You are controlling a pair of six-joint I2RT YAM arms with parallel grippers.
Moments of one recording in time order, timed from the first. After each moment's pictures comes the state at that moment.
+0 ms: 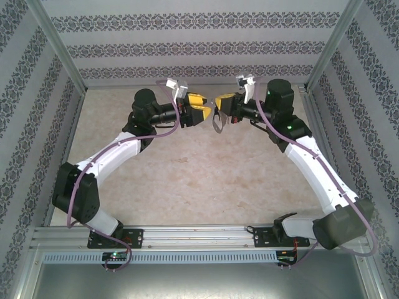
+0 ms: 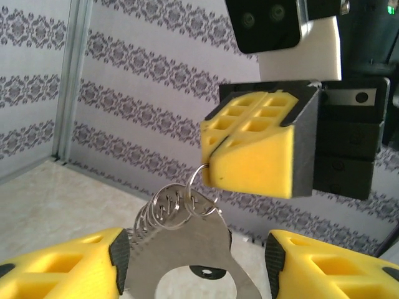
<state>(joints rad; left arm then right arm) -0.43 1.54 1.19 0.45 0.87 -0.37 0.34 1.30 1.31 -0.26 -0.70 0.20</state>
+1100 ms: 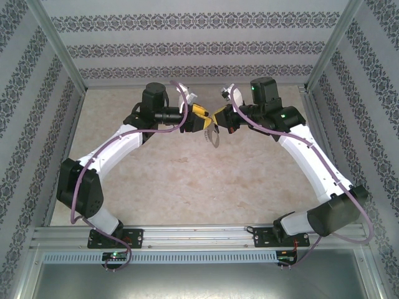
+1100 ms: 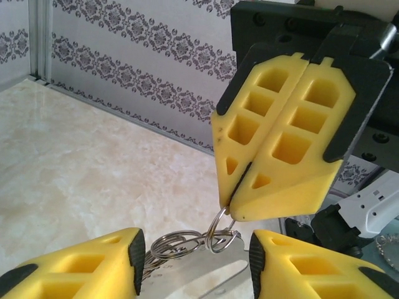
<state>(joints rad) -0.43 1.61 1.33 -0.01 0.97 -0.11 0.40 1.40 1.48 -0.69 -0.65 -0.10</state>
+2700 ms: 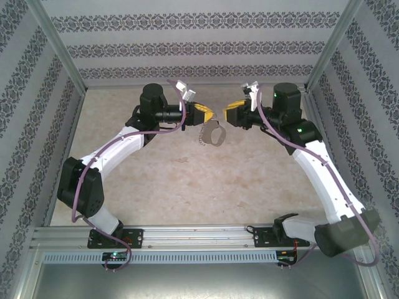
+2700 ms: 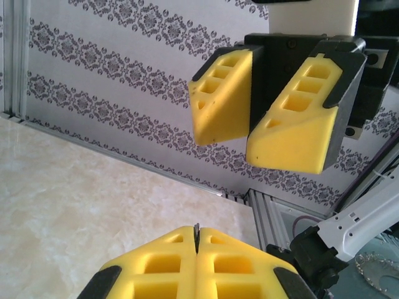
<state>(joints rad) -0.44 1.62 1.28 0.27 1.03 -0.29 0.29 1.21 1.28 -0.45 -0.66 0.09</state>
